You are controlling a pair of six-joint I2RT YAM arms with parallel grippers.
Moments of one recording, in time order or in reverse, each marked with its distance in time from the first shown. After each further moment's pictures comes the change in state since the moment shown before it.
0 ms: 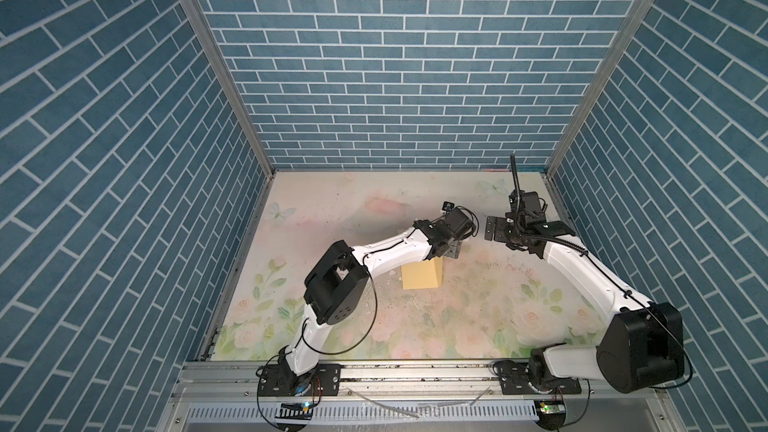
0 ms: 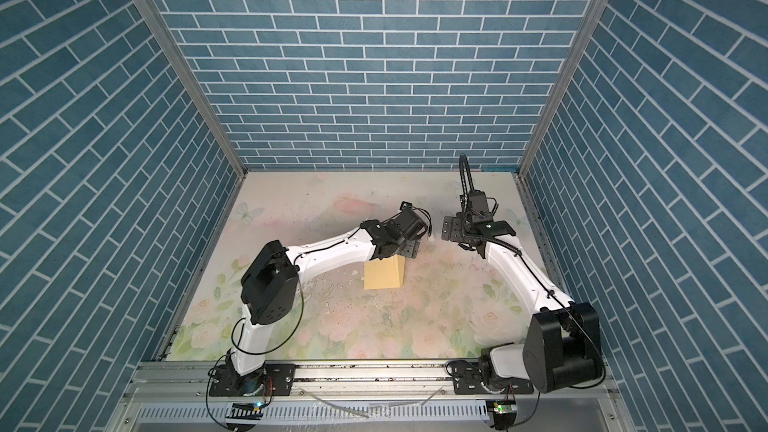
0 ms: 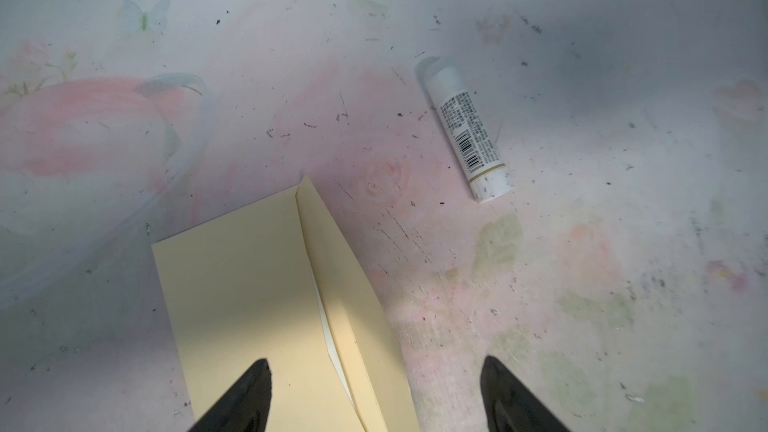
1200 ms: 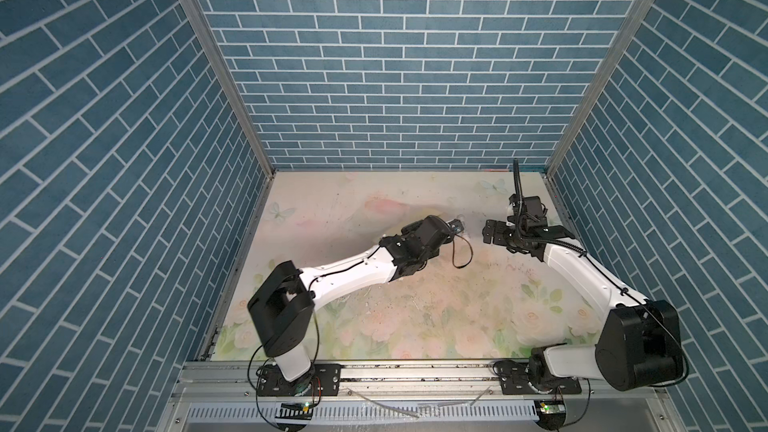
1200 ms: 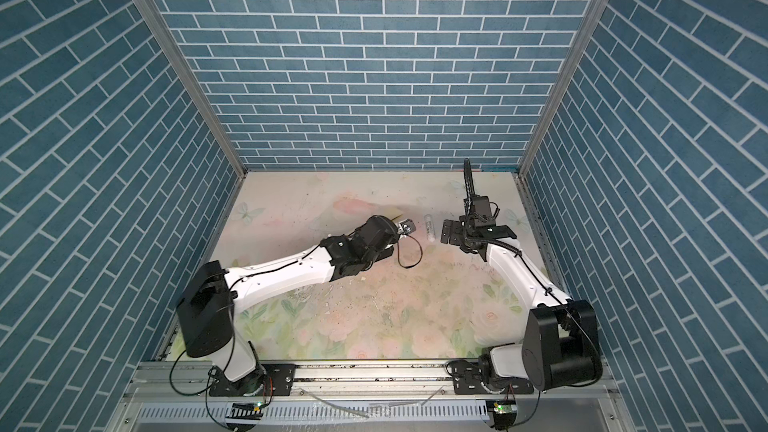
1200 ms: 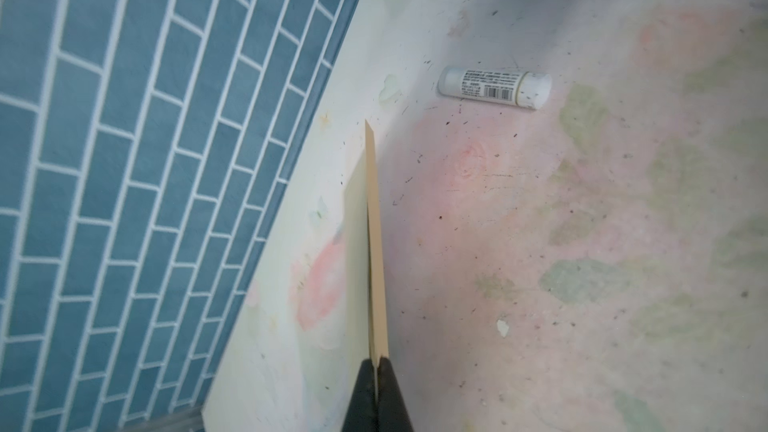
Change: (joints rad) left arm -0.004 -0.496 -0.548 0.407 -0.141 1.147; right arm -0.044 0.001 -0.042 0.053 -0.128 -0.004
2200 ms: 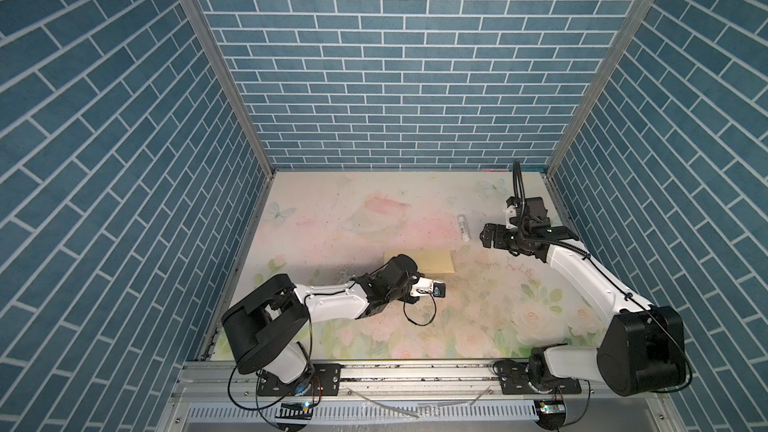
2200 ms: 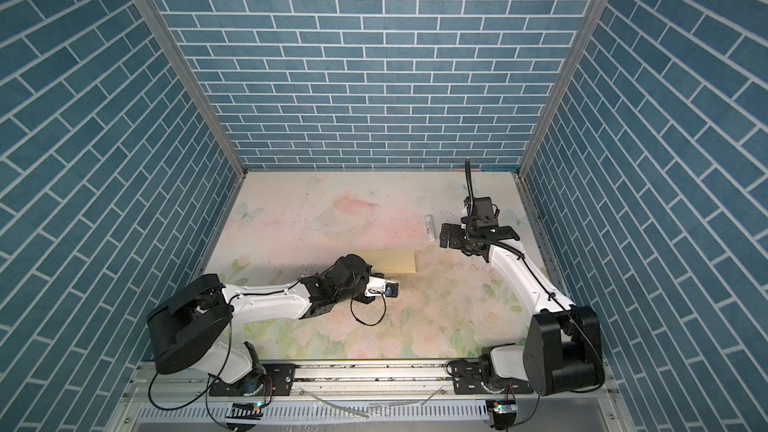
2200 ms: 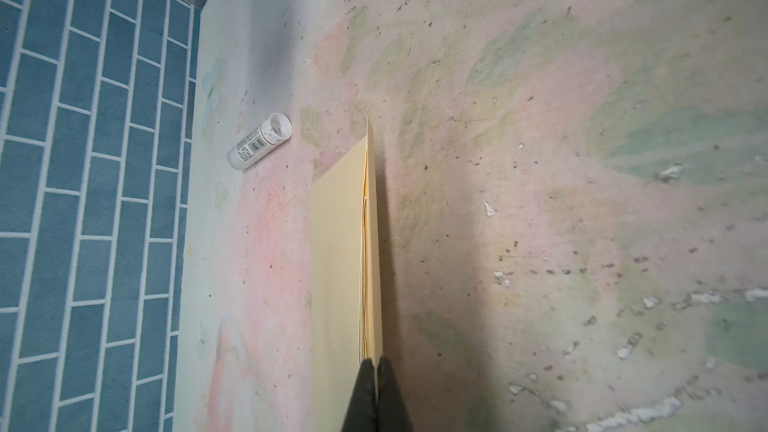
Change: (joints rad) left arm 0.006 -0.070 -0.519 0.462 0.436 0.315; right arm -0.007 -0.019 0.002 -0.062 -0.105 -0.045
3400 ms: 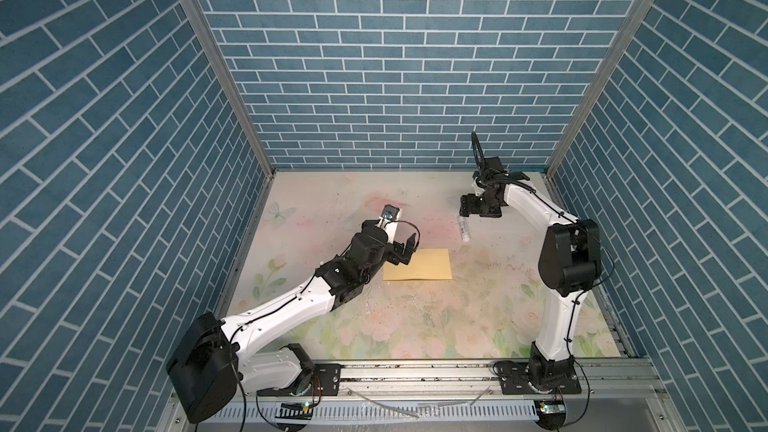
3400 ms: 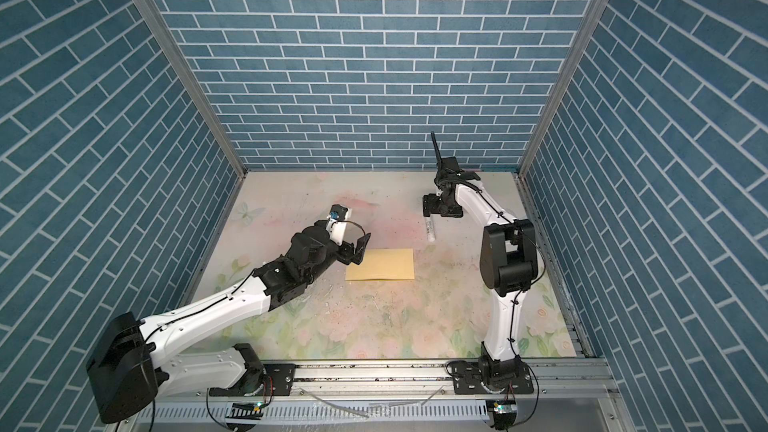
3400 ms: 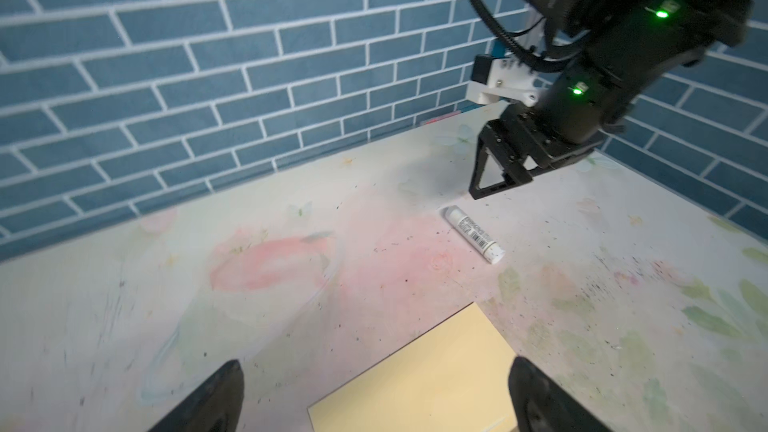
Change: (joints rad) left arm 0.180 -0.328 0.139 -0.208 -0.206 -1.110; right arm 0.085 0.716 0.768 -0.312 0.030 -0.085
